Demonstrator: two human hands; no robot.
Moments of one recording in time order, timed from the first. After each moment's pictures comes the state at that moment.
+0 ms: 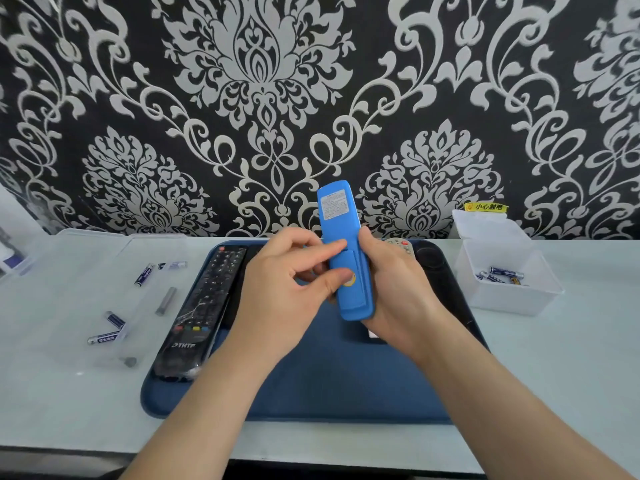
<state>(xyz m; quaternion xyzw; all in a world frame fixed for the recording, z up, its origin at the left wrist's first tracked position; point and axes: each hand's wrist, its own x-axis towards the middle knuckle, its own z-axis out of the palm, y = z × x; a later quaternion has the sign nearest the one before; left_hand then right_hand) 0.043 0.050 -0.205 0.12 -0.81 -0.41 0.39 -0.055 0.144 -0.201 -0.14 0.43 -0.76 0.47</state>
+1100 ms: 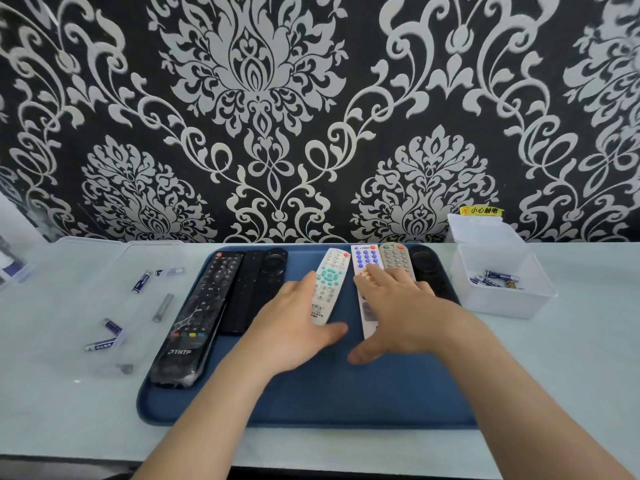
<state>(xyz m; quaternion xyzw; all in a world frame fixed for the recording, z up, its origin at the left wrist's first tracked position) 0.040 0.048 -0.224 0.29 -0.92 -0.25 0.01 -0.078 0.167 -0.208 -0.48 0.86 0.02 0.16</state>
